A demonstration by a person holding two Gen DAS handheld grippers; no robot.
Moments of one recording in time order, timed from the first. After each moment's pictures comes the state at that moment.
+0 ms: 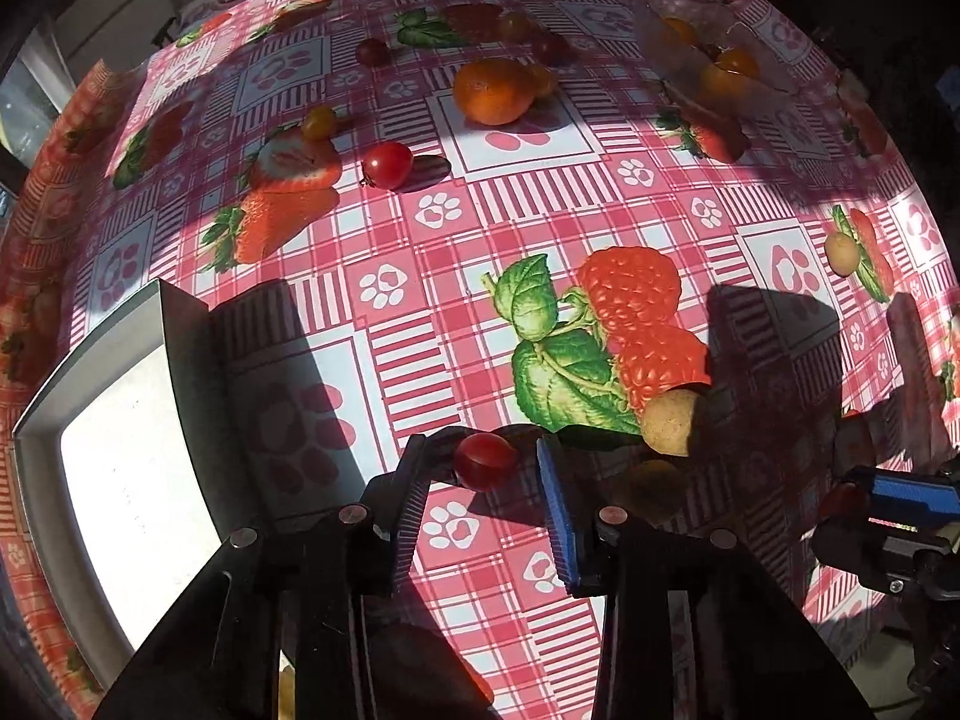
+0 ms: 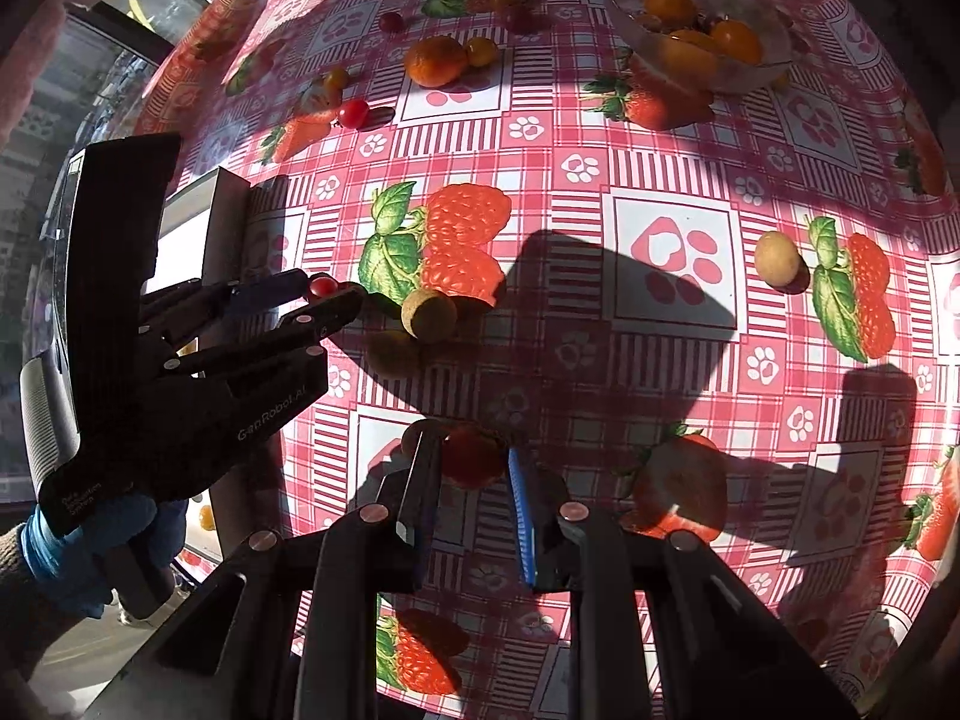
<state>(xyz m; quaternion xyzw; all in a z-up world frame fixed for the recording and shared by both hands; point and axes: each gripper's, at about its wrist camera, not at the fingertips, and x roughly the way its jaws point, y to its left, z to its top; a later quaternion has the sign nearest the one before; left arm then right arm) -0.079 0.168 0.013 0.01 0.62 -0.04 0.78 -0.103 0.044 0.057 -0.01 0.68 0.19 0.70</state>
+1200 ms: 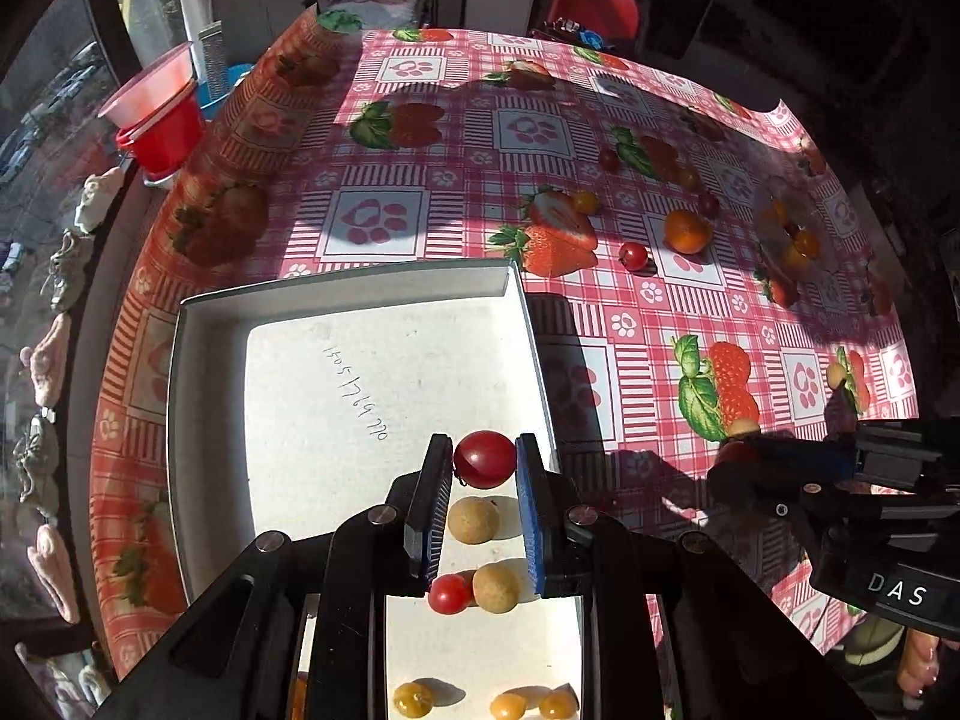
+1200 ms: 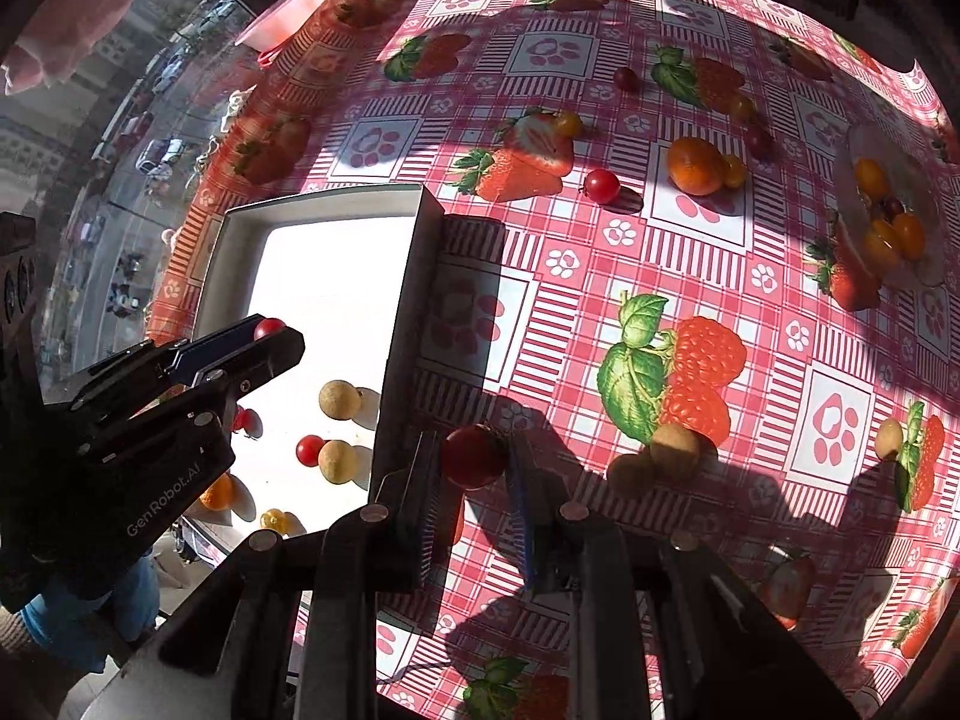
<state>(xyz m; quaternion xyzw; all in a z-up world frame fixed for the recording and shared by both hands) -0.144 0.308 0.086 -0.11 0.57 0.05 0.82 -0.101 0.176 0.088 -0.07 0.65 0.29 0.70</state>
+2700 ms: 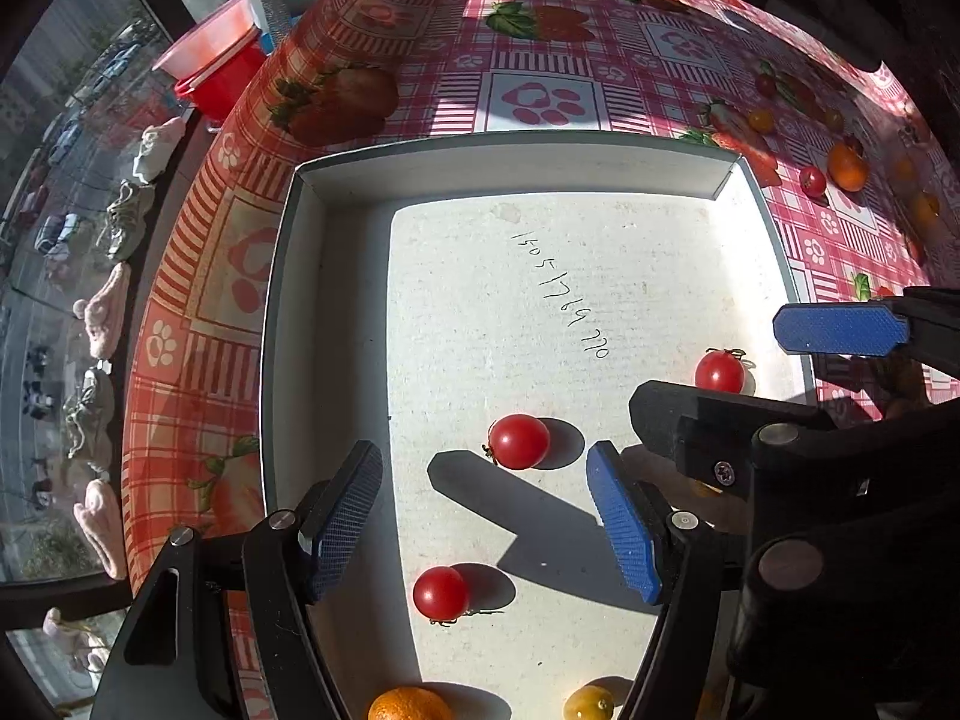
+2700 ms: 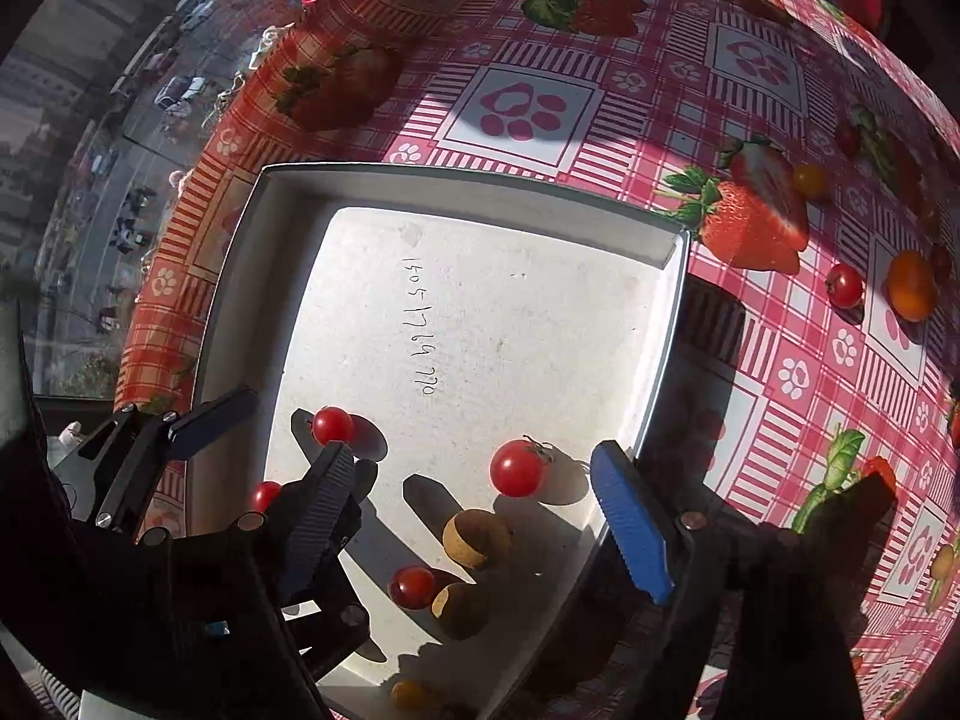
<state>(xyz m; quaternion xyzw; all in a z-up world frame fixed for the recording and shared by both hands) -0.164 0.361 0.027 -0.07 0.62 0.13 0.77 -0.100 0.307 0.036 -0.12 0.66 0.32 0.67</state>
